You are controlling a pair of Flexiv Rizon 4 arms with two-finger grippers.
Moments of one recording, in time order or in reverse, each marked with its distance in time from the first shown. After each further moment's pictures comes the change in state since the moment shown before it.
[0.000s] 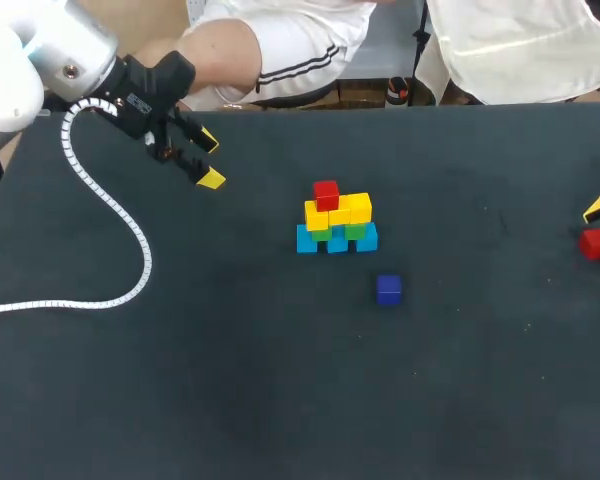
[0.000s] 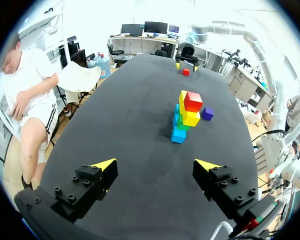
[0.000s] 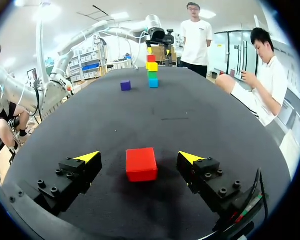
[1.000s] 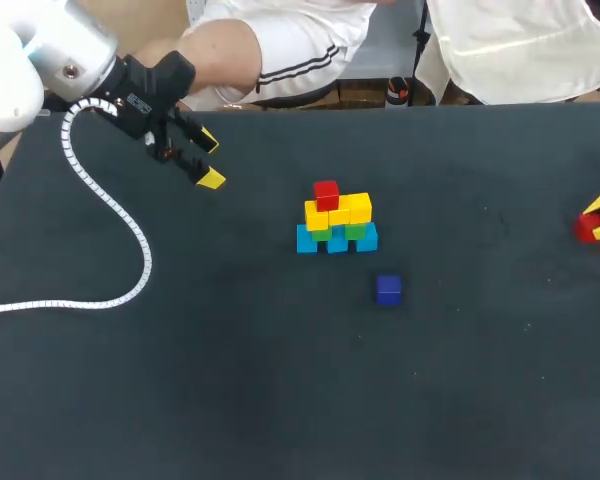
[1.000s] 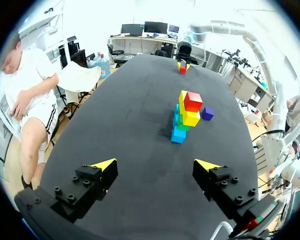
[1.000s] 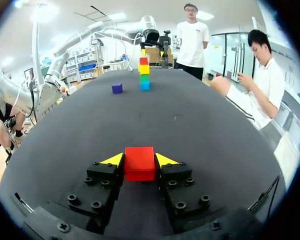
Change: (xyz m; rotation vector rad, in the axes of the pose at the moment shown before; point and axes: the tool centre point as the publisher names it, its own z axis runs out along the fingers) left arm 0.000 0.000 0.000 0.000 0.000 0.000; right arm -0.016 -0.024 -0.002 0.047 -0.008 -0.011
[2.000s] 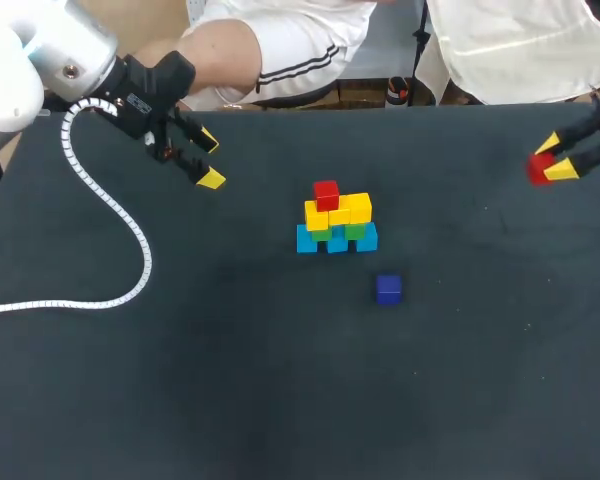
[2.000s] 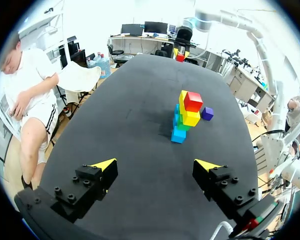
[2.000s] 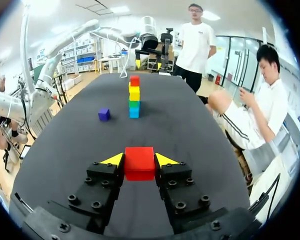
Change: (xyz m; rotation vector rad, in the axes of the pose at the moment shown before) left arm 0.000 0.000 0.000 0.000 0.000 0.000; right arm -0.115 -0.034 0.024 0.022 0.065 -0.069
